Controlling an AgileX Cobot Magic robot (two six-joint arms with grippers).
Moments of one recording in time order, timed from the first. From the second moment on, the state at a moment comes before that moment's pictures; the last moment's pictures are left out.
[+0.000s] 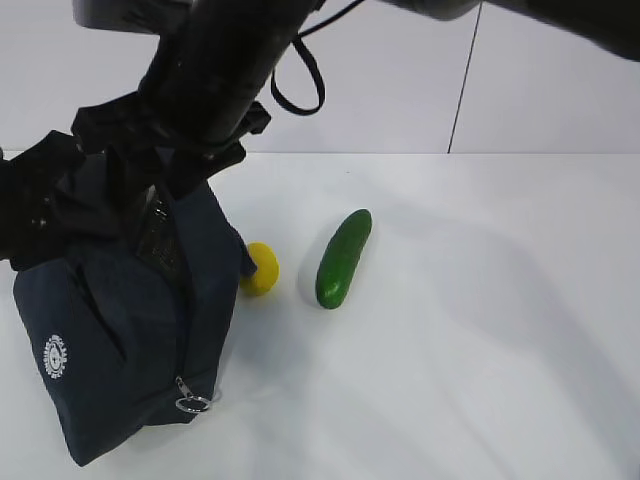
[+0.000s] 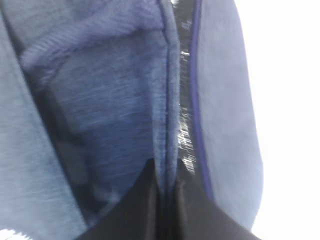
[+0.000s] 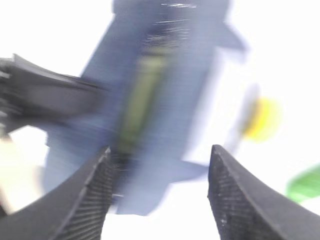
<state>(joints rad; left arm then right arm) -0.23 1.31 -0.70 -1.03 0.44 0.20 0.68 2.15 -2.12 0.44 1.17 -0.19</state>
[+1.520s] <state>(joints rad) -0.07 1.31 -0.70 -0.85 0.53 0.25 0.46 2.15 -2.01 -0.06 1.24 0.51</state>
